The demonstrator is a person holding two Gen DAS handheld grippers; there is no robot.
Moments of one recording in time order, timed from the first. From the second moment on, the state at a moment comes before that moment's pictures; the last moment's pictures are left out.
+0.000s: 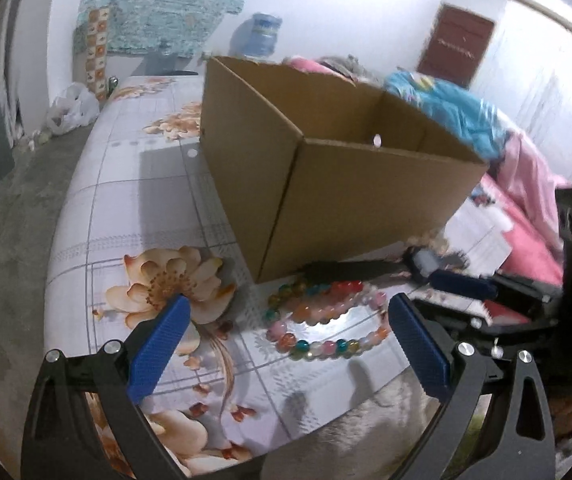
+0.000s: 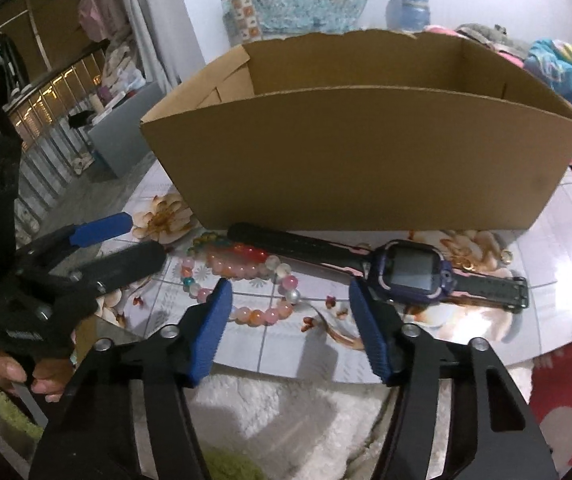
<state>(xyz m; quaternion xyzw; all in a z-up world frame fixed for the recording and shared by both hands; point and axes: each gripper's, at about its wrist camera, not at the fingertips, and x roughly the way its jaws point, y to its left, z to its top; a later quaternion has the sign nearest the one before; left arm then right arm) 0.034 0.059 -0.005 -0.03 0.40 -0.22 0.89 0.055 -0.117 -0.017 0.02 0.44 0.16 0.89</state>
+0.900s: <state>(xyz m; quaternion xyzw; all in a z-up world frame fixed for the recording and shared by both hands) 0.061 0.041 -0.030 0.08 0.45 -0.26 0.85 0.069 -0.119 -0.035 0.00 0.47 0.17 0.87</state>
